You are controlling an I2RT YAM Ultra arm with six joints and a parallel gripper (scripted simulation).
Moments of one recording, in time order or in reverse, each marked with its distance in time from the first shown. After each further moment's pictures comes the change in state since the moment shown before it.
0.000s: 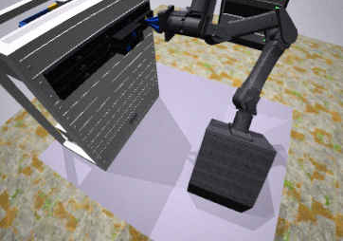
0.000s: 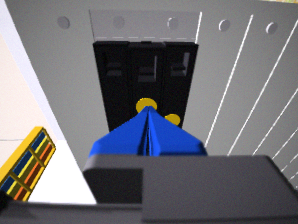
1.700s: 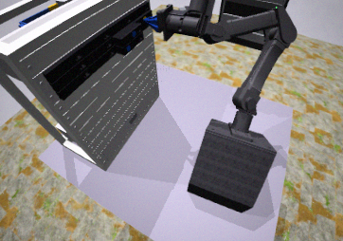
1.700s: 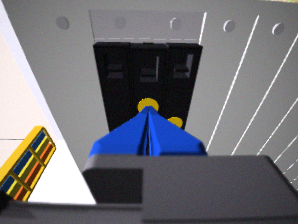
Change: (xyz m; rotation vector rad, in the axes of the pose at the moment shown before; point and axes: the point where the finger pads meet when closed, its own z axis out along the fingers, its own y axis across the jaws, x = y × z) arm 0.000 0.002 0.005 -0.002 0.005 -0.001
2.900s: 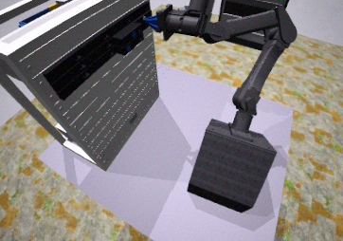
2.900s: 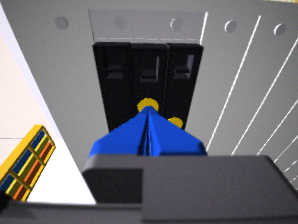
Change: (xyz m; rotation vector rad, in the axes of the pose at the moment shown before) arm 0.000 0.000 0.001 0.001 0.009 -0.003
